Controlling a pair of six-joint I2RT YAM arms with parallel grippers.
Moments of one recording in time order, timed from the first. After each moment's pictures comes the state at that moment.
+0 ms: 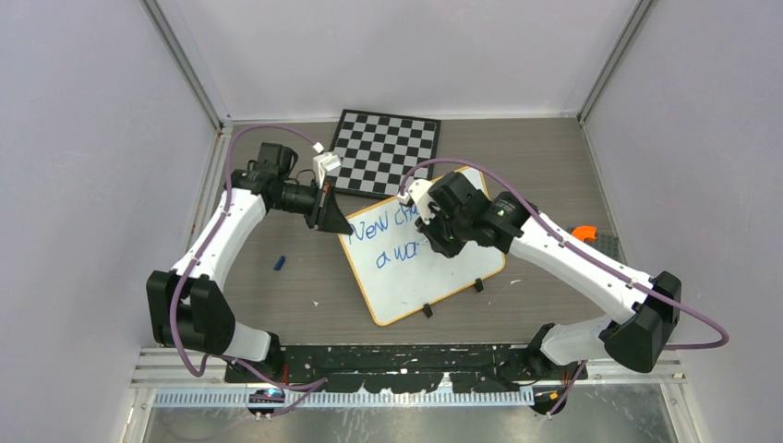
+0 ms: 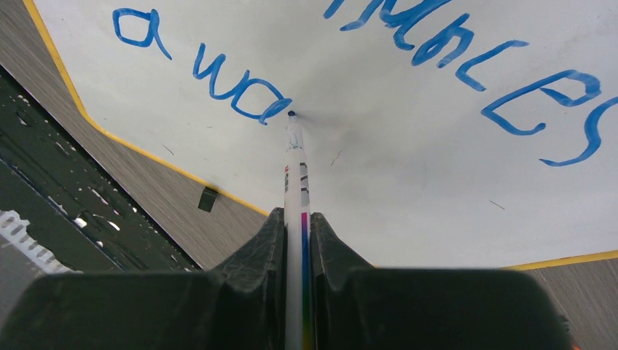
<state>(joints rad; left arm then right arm) -0.19 1.43 1.23 -0.89 1.02 0.29 0.82 1.34 1.29 -0.90 0.01 -0.11</state>
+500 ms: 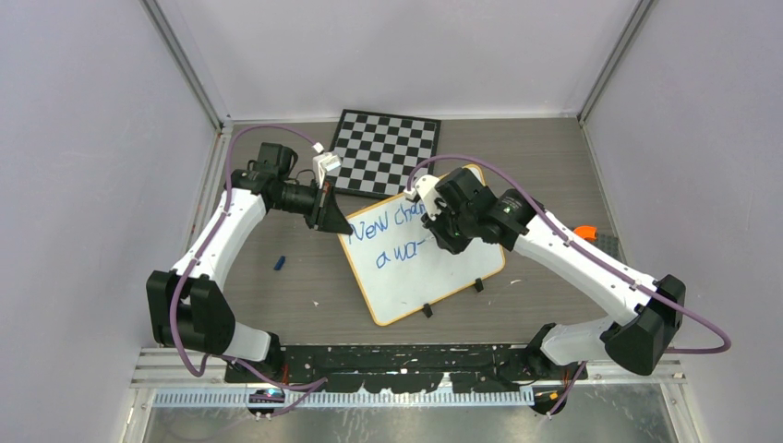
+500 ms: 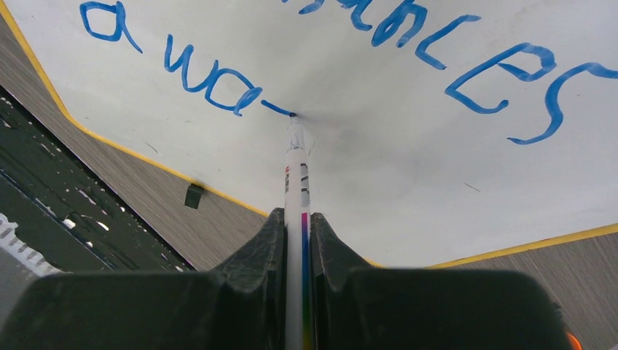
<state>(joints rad) -0.19 1.43 1.23 -0.89 1.02 0.29 0.78 1.32 1.29 -0.91 0.01 -0.13</state>
